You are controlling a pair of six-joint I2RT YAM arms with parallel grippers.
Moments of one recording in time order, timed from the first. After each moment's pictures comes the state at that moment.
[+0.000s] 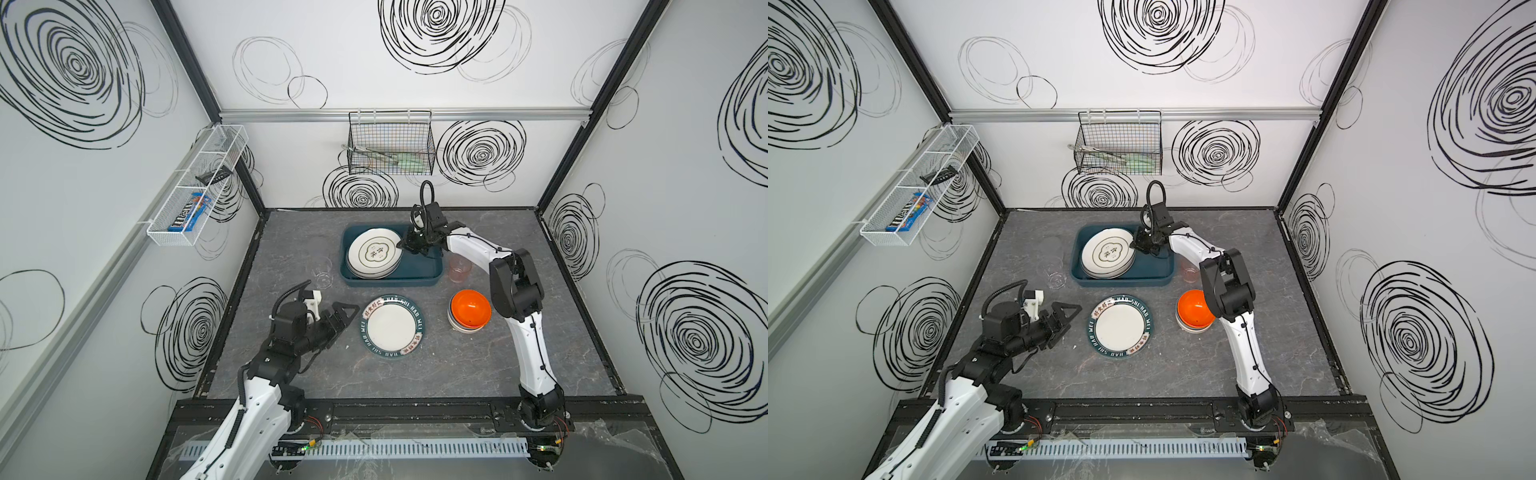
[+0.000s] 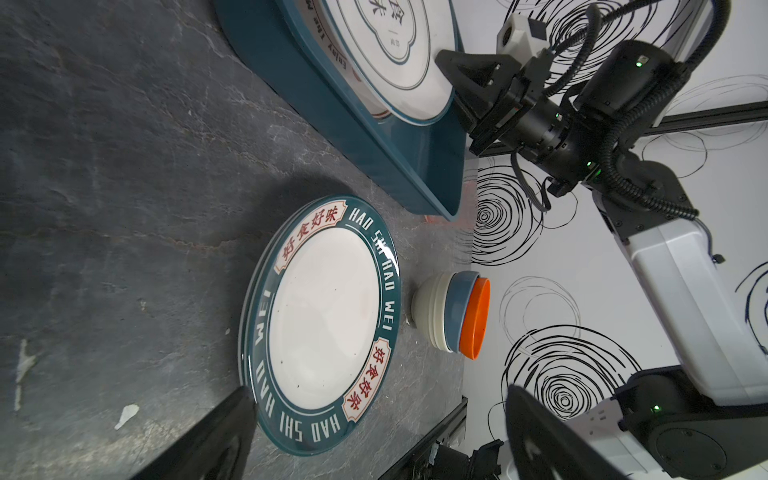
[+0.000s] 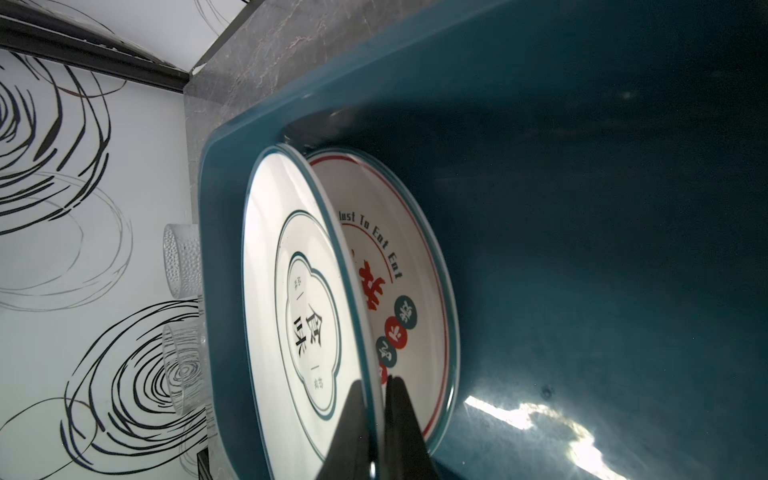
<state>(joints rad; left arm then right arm) -0.20 0.60 0.32 -0.27 0.53 -1.04 0.49 2.30 1.88 -0.42 -0.43 0.74</state>
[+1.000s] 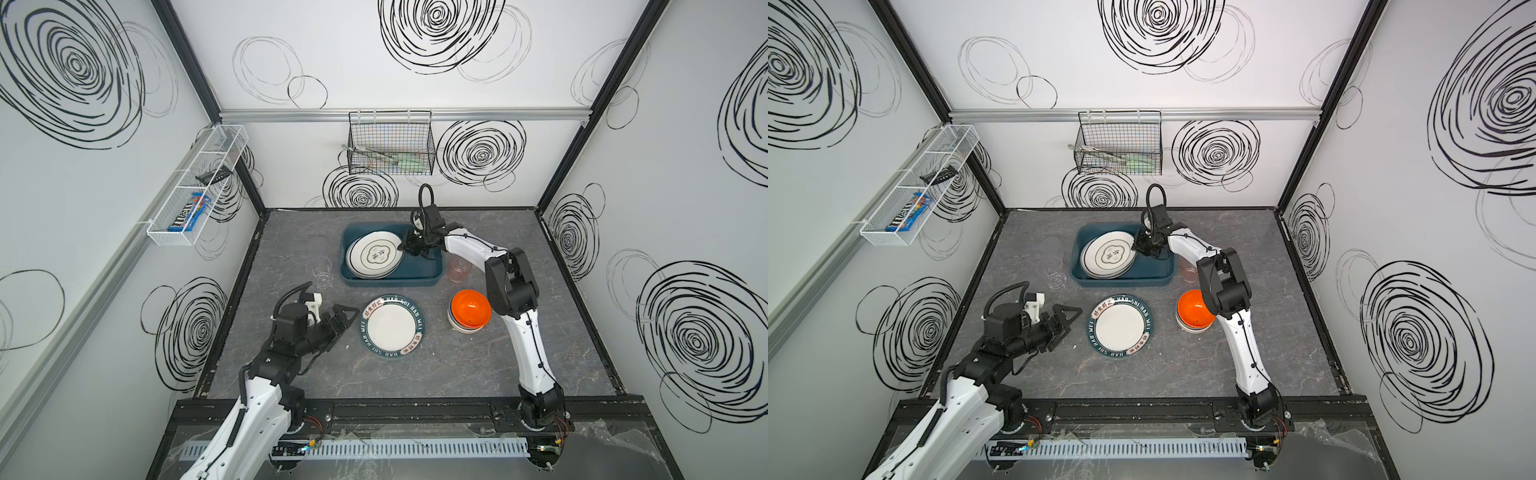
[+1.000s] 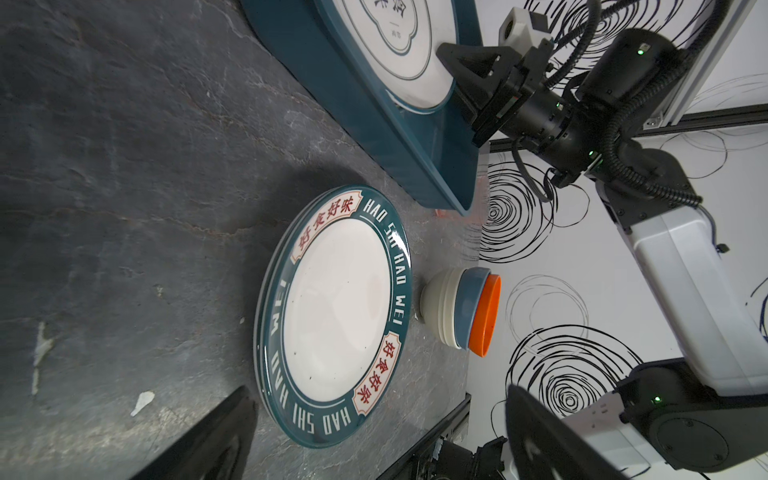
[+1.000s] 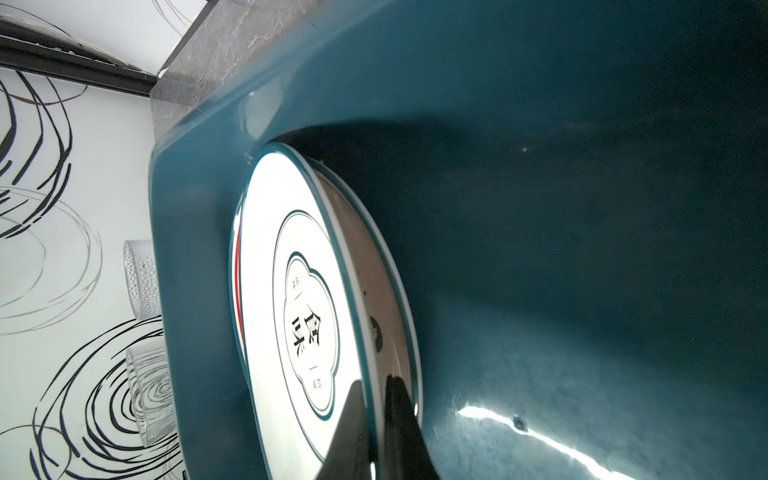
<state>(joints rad) -0.19 0.60 0.30 -0.29 0.53 -1.04 0.50 2.35 1.91 -0.43 -0.41 0.74</state>
